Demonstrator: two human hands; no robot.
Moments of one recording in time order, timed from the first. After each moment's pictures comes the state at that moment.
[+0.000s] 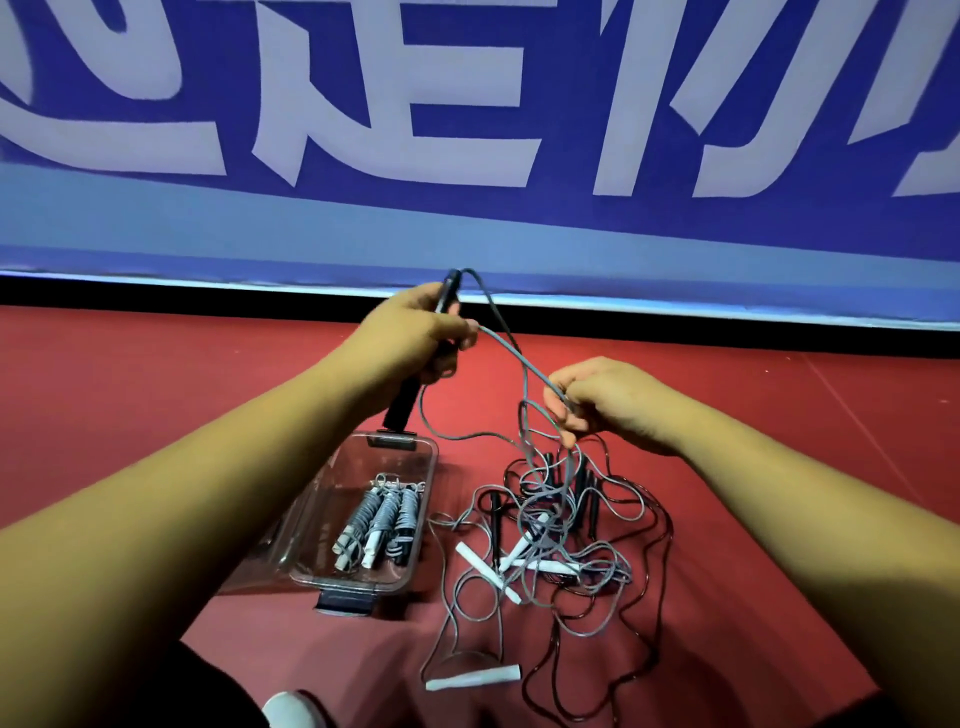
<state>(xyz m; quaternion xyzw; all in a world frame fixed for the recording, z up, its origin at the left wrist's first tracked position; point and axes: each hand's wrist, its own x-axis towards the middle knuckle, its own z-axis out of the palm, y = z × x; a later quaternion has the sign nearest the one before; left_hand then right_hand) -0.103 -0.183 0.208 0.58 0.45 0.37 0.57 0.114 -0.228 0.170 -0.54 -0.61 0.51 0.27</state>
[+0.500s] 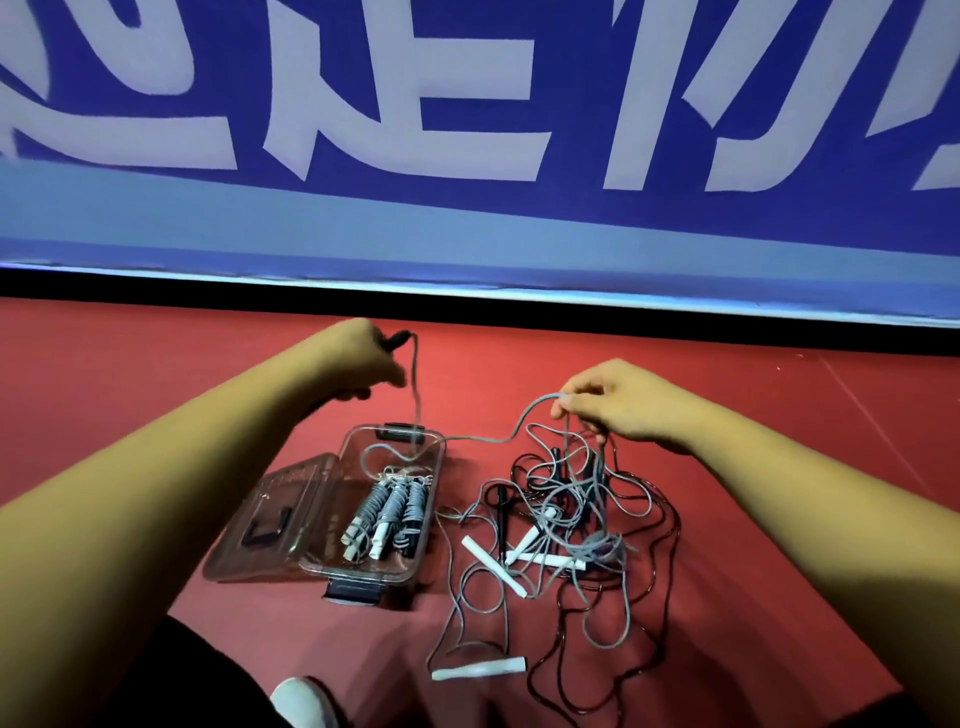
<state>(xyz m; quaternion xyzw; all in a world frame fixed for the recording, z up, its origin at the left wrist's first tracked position) -0.159 -0.159 0.195 0.70 0.66 0.04 0.28 0.122 -0.230 0.161 -0.61 -0.66 0.39 0.19</state>
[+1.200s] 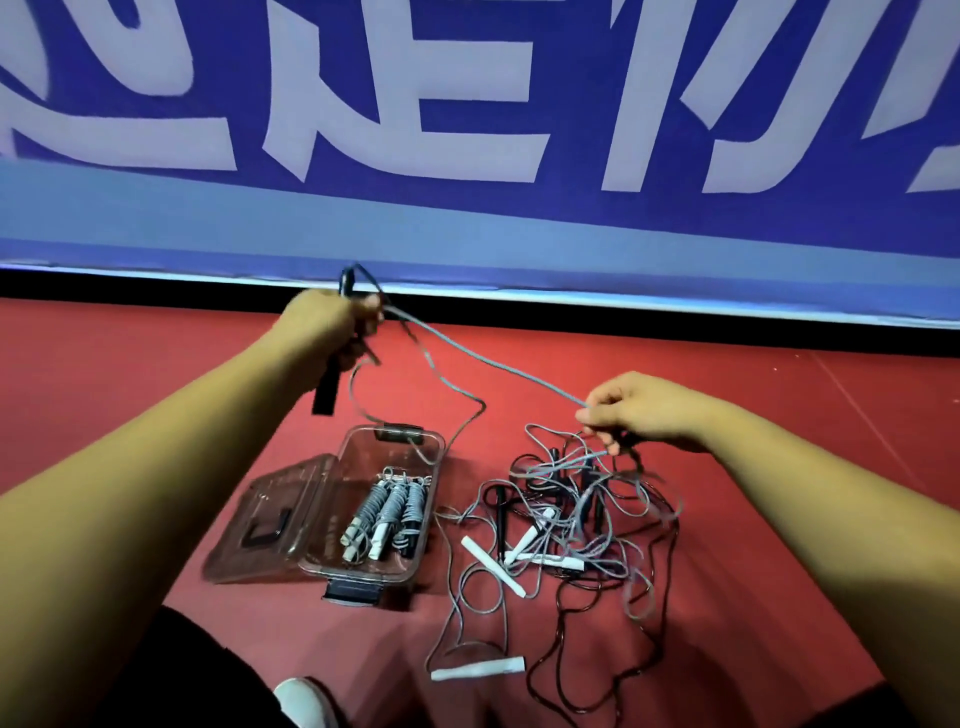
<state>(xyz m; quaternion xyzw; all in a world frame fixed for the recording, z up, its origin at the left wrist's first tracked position) -0.169 -0.143 0.192 0.50 0.61 0.38 0.48 0.152 -0.221 0.141 -0.62 -0.61 0.48 0.15</state>
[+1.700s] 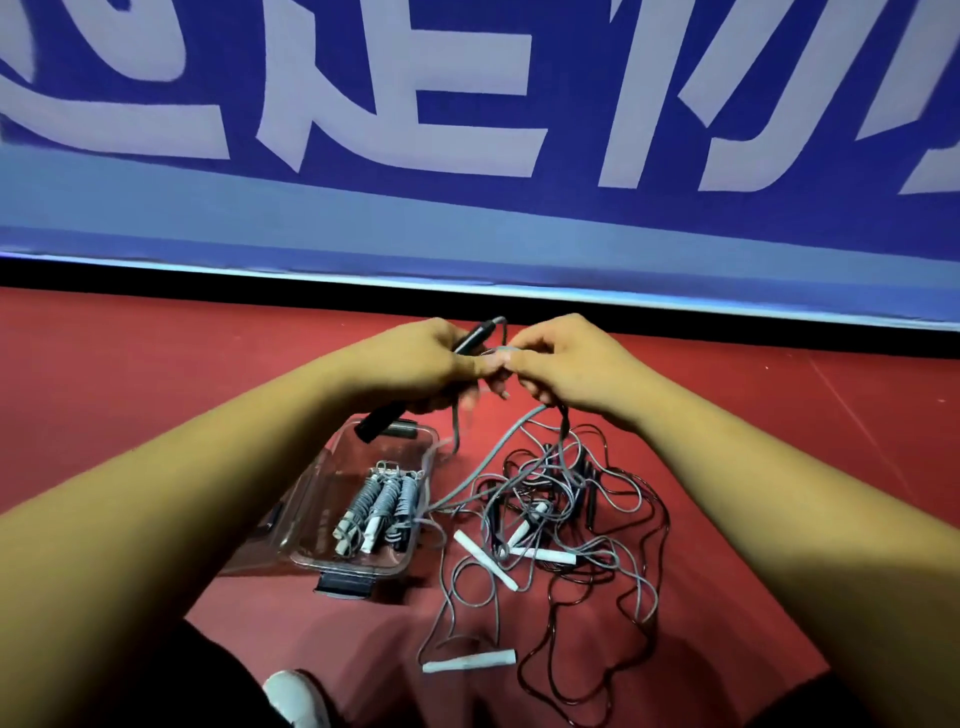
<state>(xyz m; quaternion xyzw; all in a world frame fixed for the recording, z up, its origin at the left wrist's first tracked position) -0.109 -0.197 0.208 0.73 0.44 0.12 0.51 0.077 -0.226 0.193 -0.54 -0.69 0.38 0.30</state>
